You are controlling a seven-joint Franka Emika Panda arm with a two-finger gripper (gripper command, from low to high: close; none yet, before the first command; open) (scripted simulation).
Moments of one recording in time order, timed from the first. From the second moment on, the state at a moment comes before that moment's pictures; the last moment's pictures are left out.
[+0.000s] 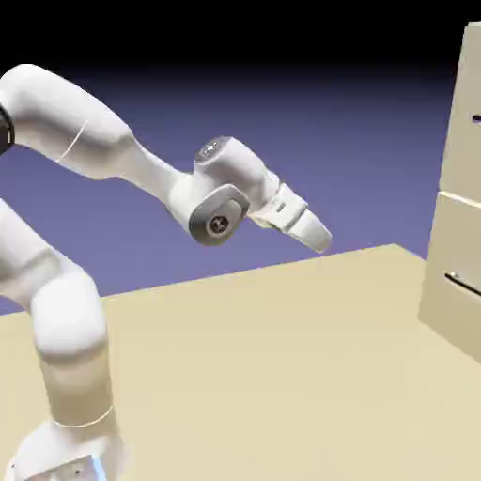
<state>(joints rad) 0.01 -0.54 0.01 -2.77 0.01 3.05 0.69</state>
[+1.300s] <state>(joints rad) -0.16 0.47 0.30 -1.46 0.26 3.40 -1.01</state>
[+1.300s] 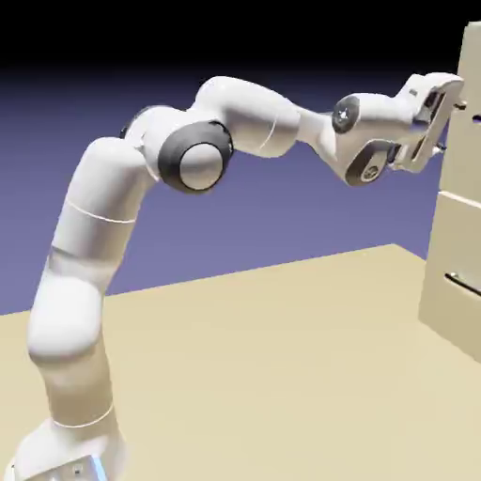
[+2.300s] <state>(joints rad) -0.06 0.78 0.16 -0.99 0.25 3.34 -1.14</state>
